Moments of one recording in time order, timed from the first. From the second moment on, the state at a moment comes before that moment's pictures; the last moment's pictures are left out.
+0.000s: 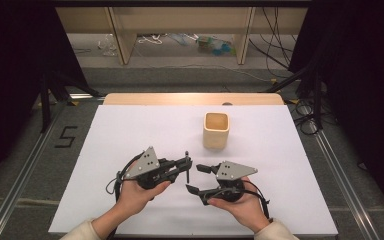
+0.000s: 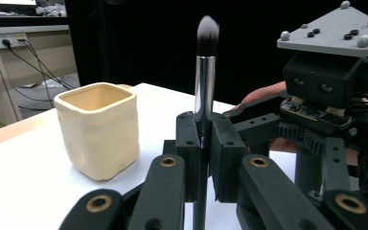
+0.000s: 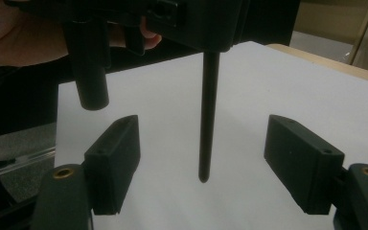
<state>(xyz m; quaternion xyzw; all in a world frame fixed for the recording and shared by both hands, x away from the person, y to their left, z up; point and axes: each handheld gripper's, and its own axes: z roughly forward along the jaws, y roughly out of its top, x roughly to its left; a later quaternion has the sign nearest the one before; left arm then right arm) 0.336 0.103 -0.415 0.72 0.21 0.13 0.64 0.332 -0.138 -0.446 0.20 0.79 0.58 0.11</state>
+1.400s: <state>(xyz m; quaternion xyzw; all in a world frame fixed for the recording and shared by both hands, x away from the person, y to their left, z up) 0.335 0.096 -0.419 0.72 0.21 0.12 0.65 0.332 -0.136 -0.447 0.21 0.76 0.61 0.13</state>
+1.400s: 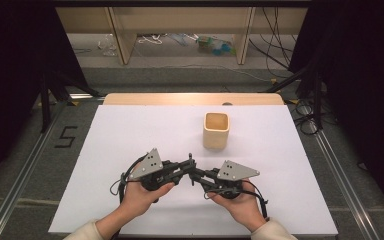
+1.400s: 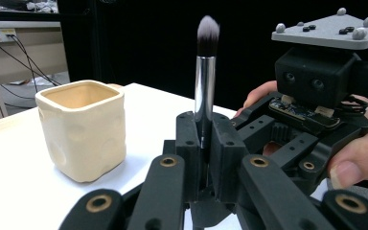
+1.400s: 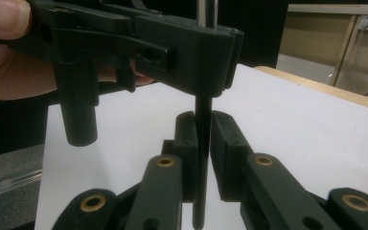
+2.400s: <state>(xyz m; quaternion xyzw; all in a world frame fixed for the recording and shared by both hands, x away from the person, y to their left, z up) 0.308 0.144 -0.430 0.73 0.19 0.15 0.63 0.339 -0.154 -0.439 0.23 0.75 0.60 0.15</state>
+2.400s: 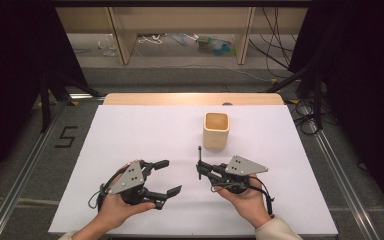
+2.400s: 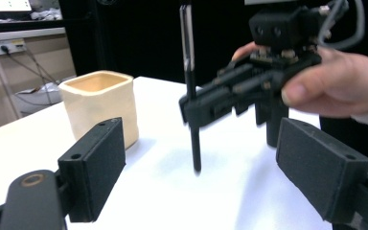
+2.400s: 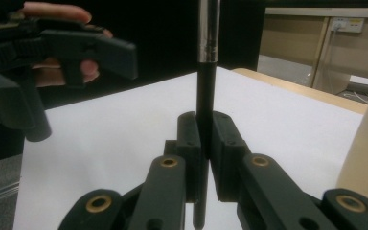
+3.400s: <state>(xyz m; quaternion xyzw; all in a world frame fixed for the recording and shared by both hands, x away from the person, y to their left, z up) 0.293 0.182 -0.437 0.72 0.23 0.17 0.64 0.359 -0.173 -0.426 0.26 0.72 0.61 0.19</state>
